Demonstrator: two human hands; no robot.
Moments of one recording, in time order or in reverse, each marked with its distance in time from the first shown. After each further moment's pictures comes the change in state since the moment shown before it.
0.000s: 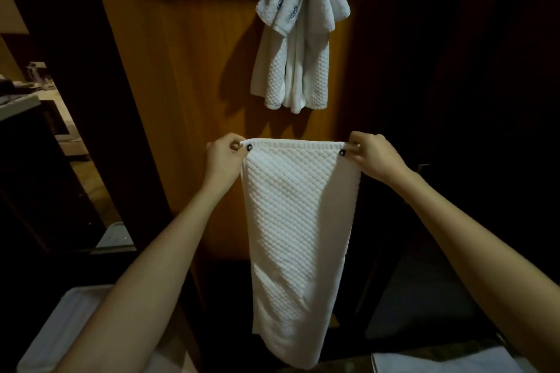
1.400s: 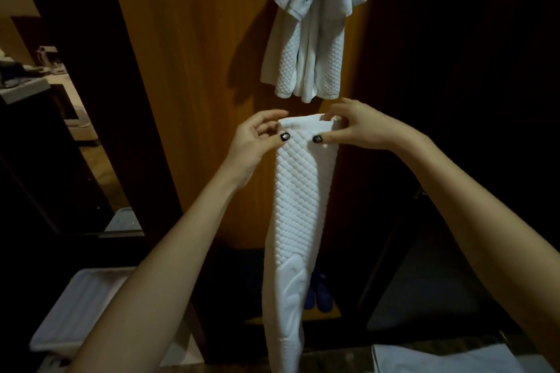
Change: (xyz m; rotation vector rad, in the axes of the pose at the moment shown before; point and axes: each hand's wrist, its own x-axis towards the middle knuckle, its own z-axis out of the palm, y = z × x) left_hand -0.022 0.043 -0.009 -0.839 -0.357 -0.010; right_hand 0.020 -0.066 -0.030 0.096 -0.289 -0.297
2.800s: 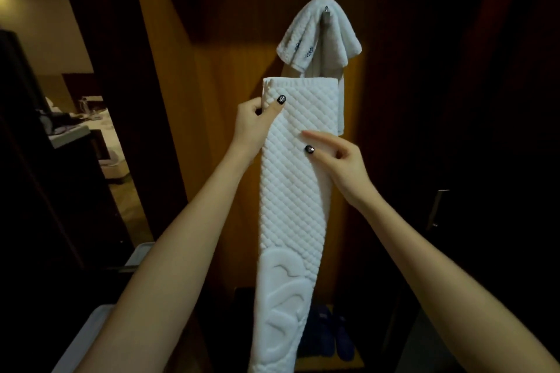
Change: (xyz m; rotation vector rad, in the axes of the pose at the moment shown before) left_hand 0.052 0.079 0.010 0.279 0.227 0.120; right_hand -0.017 -0.038 0.042 0.952 0.489 -0.278
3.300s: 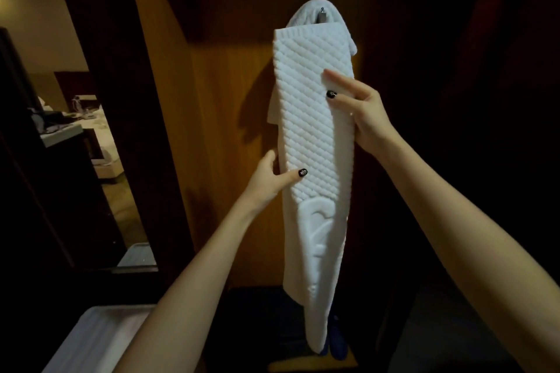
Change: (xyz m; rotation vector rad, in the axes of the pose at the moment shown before) left_hand -0.064 -0.061 0.018 -0.107 -0.241 -0.119; right_hand 0.064 -0.039 -0.044 0.101 0.024 0.057
